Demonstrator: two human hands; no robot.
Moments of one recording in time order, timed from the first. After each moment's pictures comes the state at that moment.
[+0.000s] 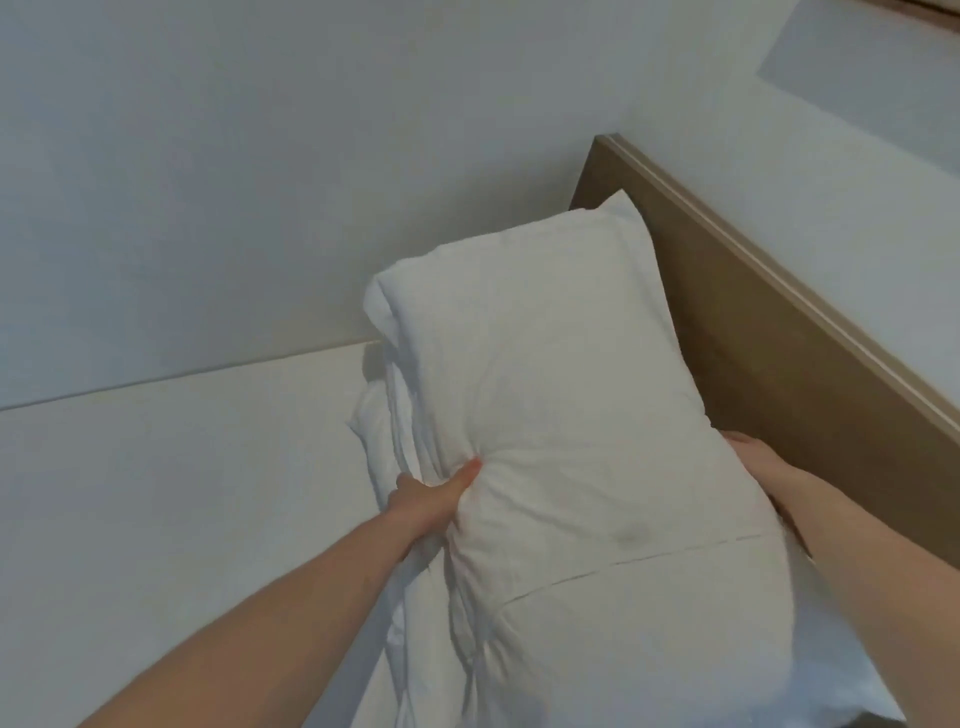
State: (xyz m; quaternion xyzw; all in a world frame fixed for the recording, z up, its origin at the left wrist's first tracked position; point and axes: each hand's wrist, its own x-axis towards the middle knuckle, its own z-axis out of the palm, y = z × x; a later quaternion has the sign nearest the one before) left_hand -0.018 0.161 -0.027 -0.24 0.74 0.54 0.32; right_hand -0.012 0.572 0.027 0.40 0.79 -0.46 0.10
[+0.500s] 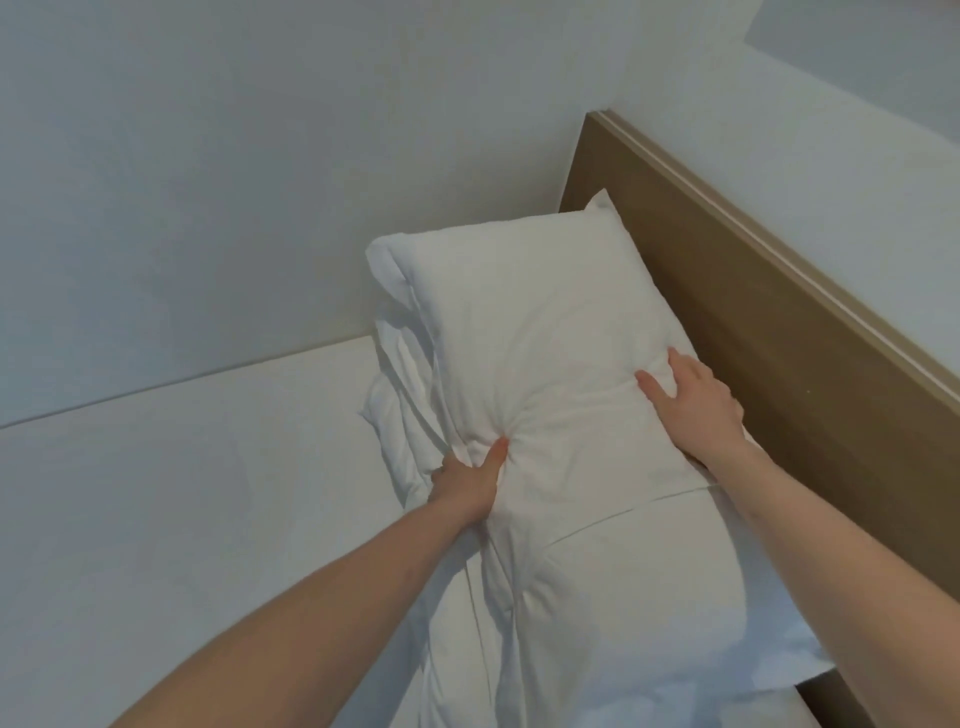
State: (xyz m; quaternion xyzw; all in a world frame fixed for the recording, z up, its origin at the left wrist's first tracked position) left_hand -0.005 0.203 -0.013 -0.21 0.79 0.49 0.31; right_hand -0.018 0.493 0.055 0.24 0.96 -0.16 0.03
